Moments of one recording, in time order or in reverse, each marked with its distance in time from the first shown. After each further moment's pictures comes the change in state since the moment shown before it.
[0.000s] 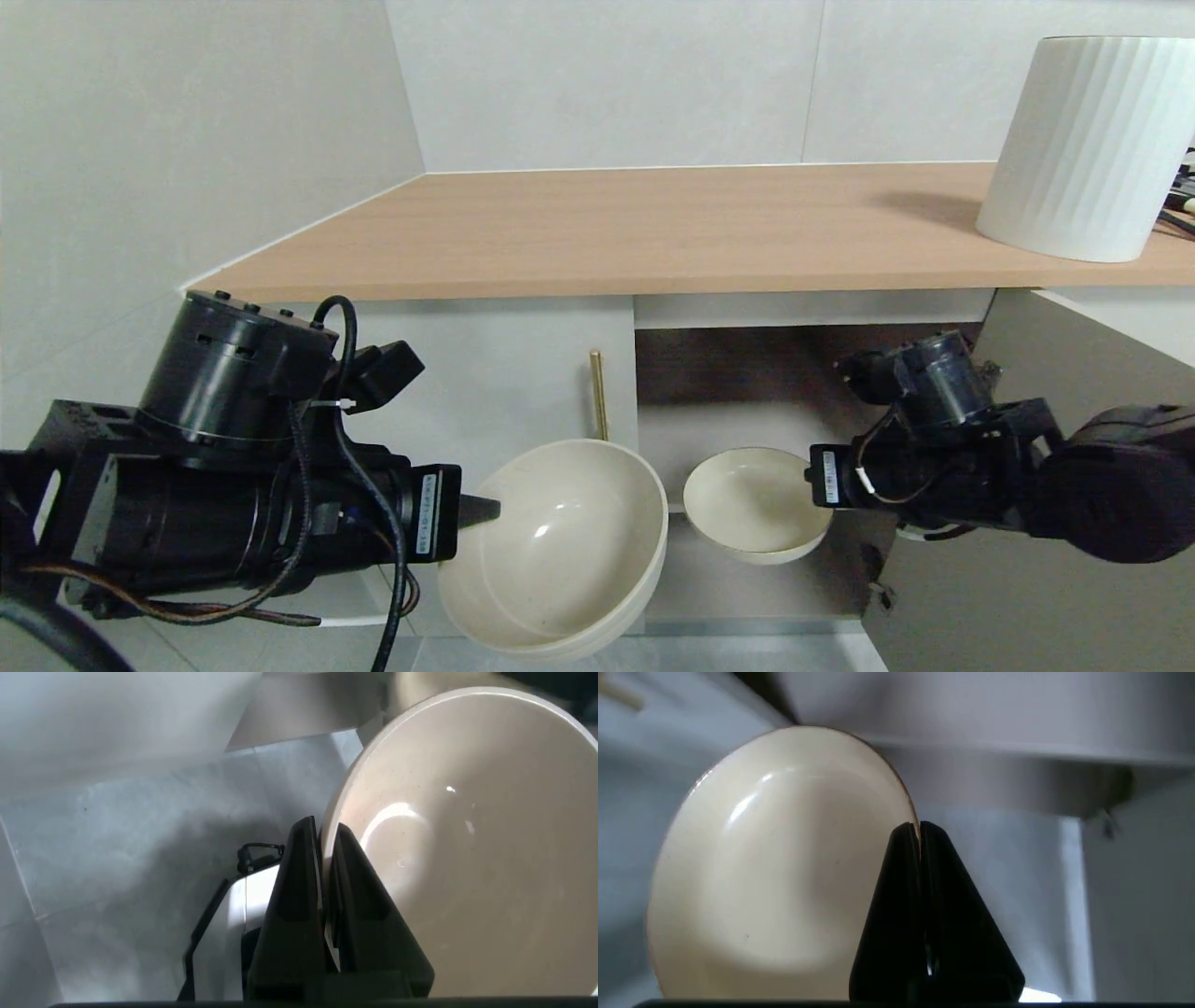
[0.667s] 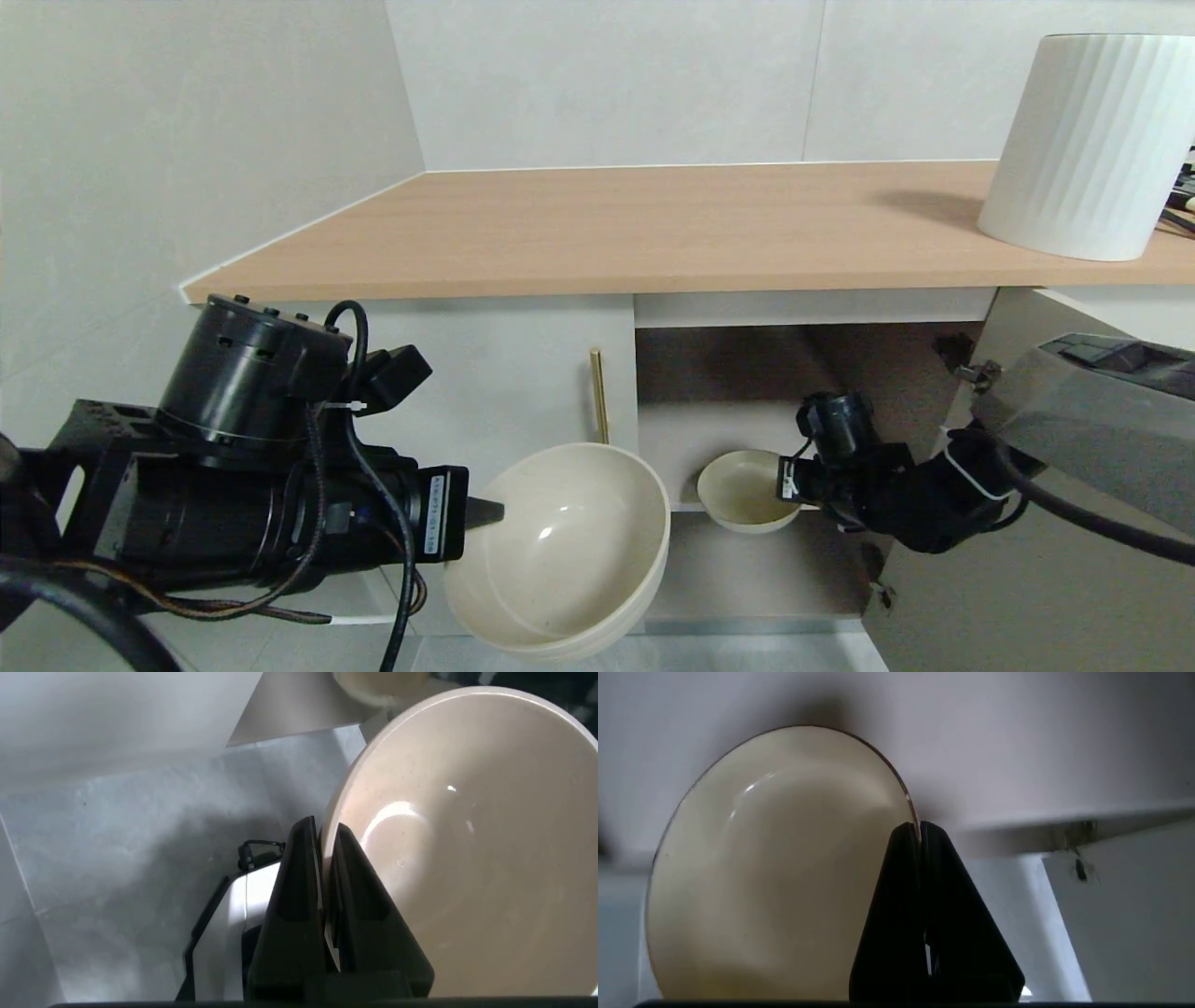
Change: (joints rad) left arm 0.000 0.020 -0.003 0.000 -0.001 -0.002; right arm -0.114 0.462 -0.154 -0.311 -0.185 0.032
